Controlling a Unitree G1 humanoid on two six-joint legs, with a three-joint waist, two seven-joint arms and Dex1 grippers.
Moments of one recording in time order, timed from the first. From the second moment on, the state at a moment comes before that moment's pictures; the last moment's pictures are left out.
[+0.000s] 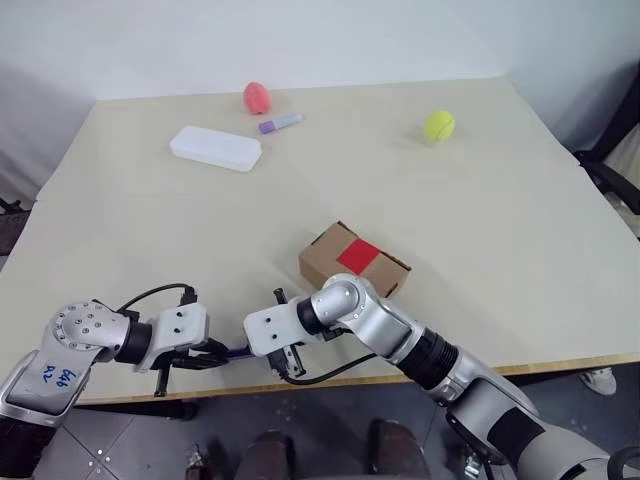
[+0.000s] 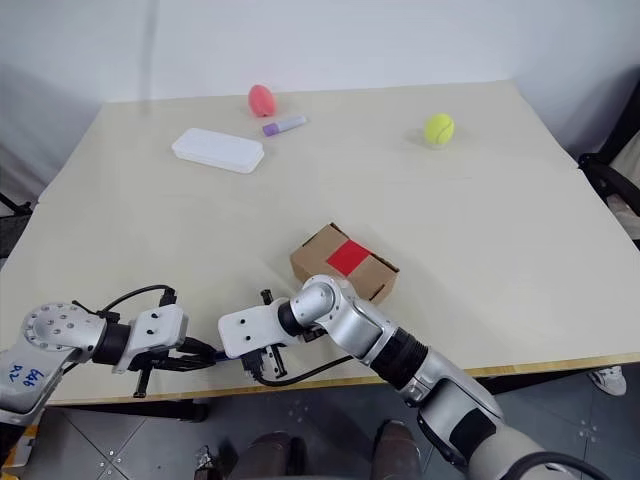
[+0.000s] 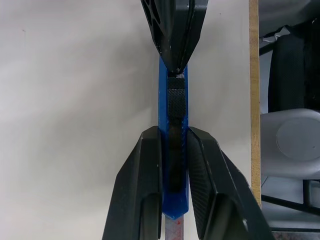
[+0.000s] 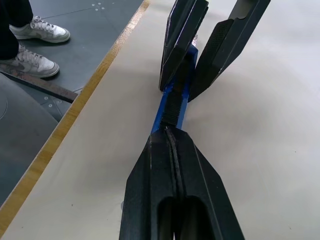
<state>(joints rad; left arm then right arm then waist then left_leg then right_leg) -0.04 0.98 0.00 -0.22 -0.19 0.27 -1.21 -0.76 -0.16 0.73 0.11 -0.16 0.23 1.13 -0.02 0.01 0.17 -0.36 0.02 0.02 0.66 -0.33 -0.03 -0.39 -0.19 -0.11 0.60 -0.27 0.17</state>
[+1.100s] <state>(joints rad) -0.35 0.53 0.12 0.15 -0.19 -0.38 -0.90 -1.28 -0.44 0.23 0.06 0.46 1.41 1.04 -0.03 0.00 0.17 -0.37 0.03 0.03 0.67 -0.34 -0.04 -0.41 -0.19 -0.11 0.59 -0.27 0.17</state>
